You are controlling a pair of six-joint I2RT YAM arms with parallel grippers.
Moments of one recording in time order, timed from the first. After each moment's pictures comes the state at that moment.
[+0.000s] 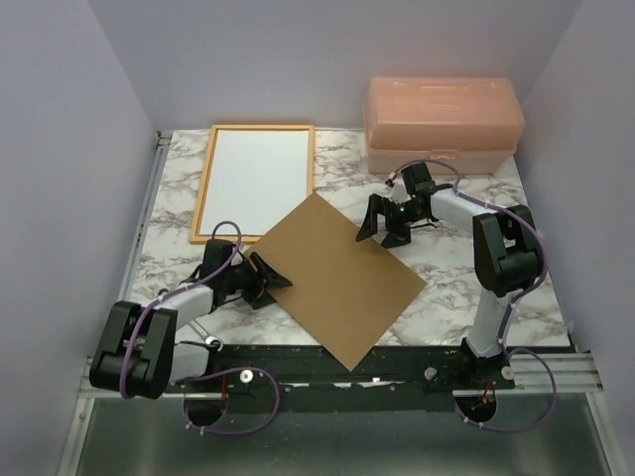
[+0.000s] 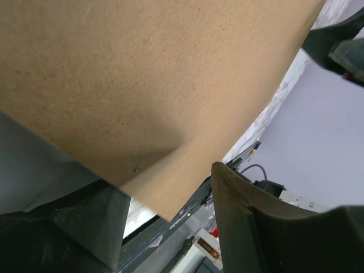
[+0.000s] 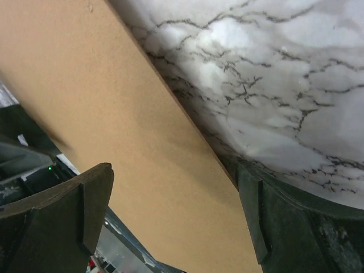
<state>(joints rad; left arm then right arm) -0.19 1.21 0.30 0.03 0.65 -1.04 0.30 1.94 1.27 -0.51 -0.58 0.37</state>
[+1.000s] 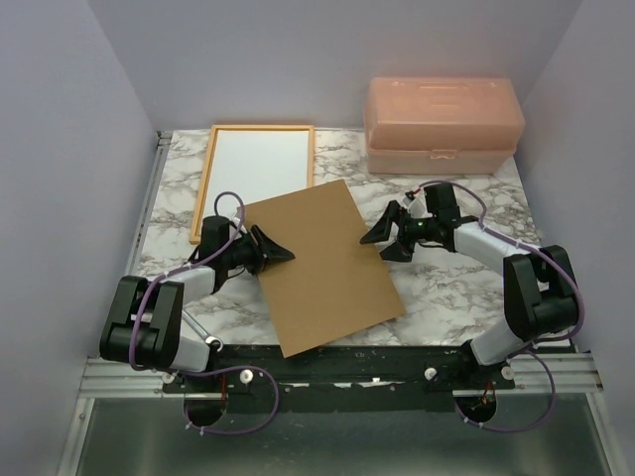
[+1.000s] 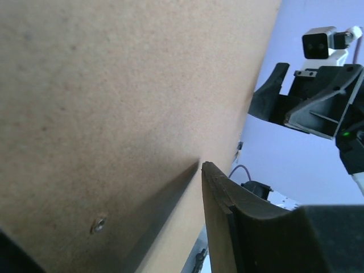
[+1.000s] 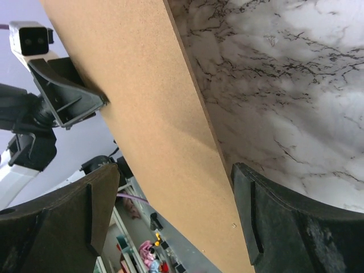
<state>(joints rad) -0.16 1.42 0.47 0.29 0.75 -1.00 0.26 1.57 0.86 -0.18 -0.79 0.76</state>
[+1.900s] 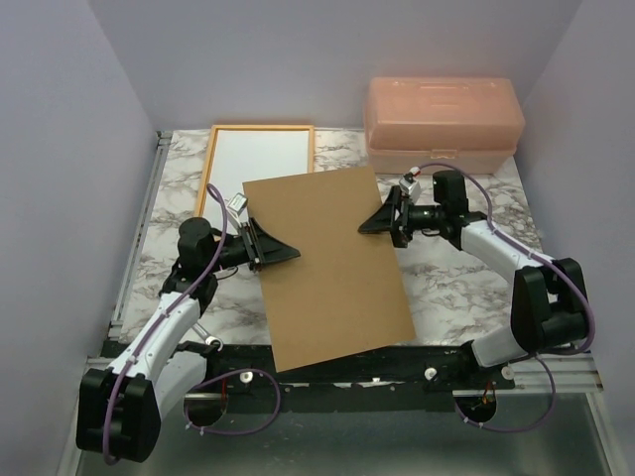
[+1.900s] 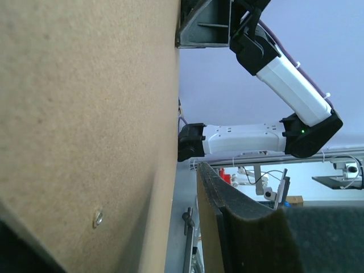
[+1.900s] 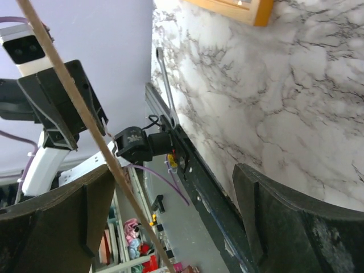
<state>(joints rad) -0.20 0.94 0.46 0.32 0.98 -1.16 0.24 1.50 0.89 -0.07 -0.97 0.74</state>
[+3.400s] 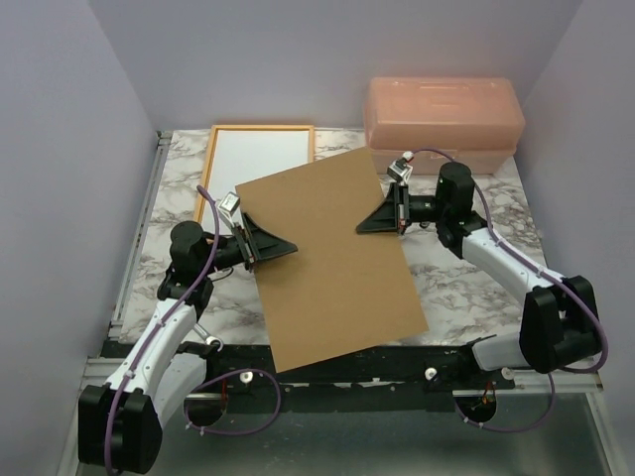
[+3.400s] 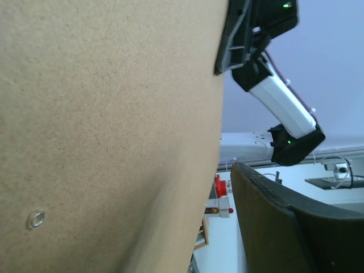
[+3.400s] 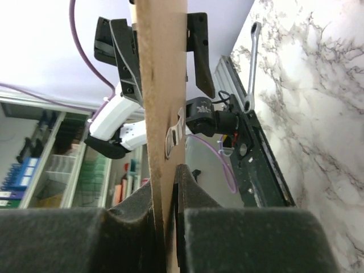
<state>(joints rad) -0.18 0.86 0.46 0.36 1.00 -1.24 0.30 1.40 0.83 0.44 -1.21 1.15</state>
